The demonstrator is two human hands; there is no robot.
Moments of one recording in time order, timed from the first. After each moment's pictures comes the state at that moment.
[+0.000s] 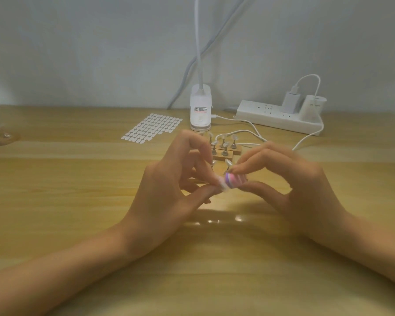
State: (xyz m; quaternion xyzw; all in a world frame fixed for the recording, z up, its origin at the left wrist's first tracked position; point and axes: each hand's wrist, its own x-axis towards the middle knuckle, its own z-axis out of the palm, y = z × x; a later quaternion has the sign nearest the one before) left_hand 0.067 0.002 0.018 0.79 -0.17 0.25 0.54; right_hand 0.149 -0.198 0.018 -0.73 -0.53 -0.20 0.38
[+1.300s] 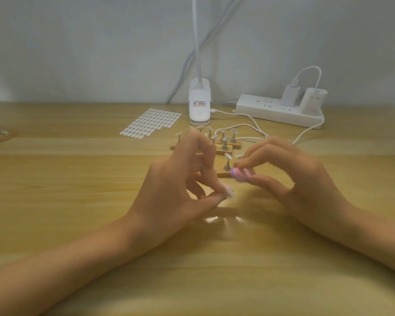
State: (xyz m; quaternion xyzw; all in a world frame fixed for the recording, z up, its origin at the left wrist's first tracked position) left_hand 0.067 0.000 0.015 0.82 -0.19 0.25 0.47; right_hand 0.150 -0.204 0.013 -0.74 -0.53 -0.17 0.38
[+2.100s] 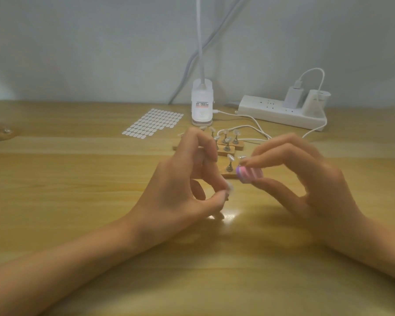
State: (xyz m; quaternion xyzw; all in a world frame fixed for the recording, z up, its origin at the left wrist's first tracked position) left_hand 0.070 0.003 0.015 0.81 -0.17 0.20 0.52; right_hand 0.146 -0.206 0.014 -0.73 -0.54 -0.22 0.37
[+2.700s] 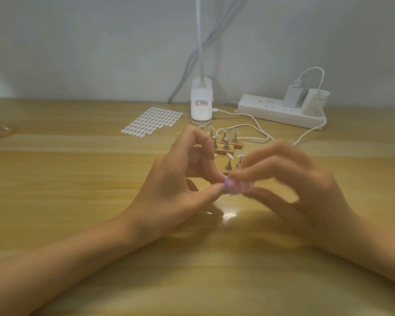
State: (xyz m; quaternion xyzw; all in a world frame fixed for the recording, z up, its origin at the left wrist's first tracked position) left_hand 0.070 0.004 0.018 0.81 -0.16 0.20 0.53; right_hand 0.144 -0.202 0.012 -0.71 -0.57 -0.21 0.35
